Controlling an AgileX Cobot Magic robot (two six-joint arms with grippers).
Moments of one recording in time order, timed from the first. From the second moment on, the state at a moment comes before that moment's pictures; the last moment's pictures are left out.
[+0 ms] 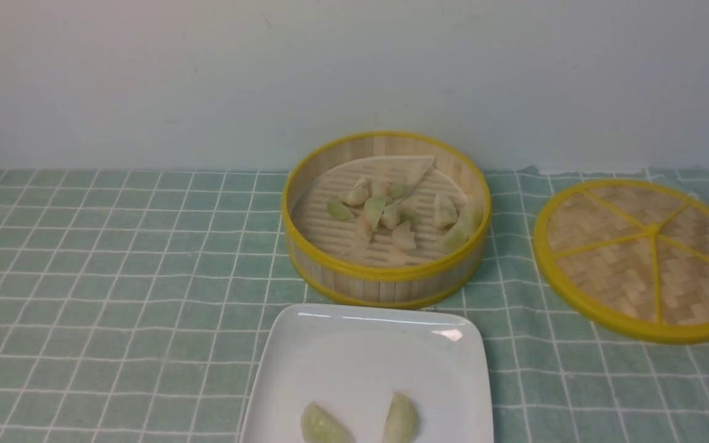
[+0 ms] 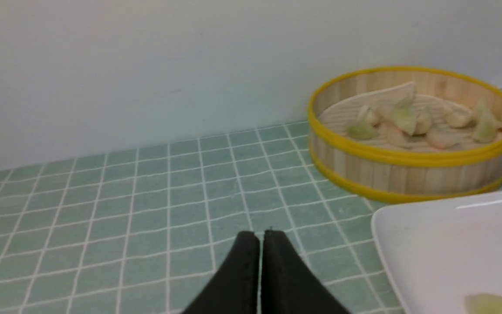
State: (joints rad) right arm 0.67 -0.01 -0.44 -0.05 0.42 0.17; left arm -0.18 0.02 -0.19 0.02 0.42 0.04
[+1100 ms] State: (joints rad) right arm 0.67 -0.01 -0.44 -0.06 0.42 0.17; left arm -0.08 -0.01 0.03 -0.02 0.39 0.09
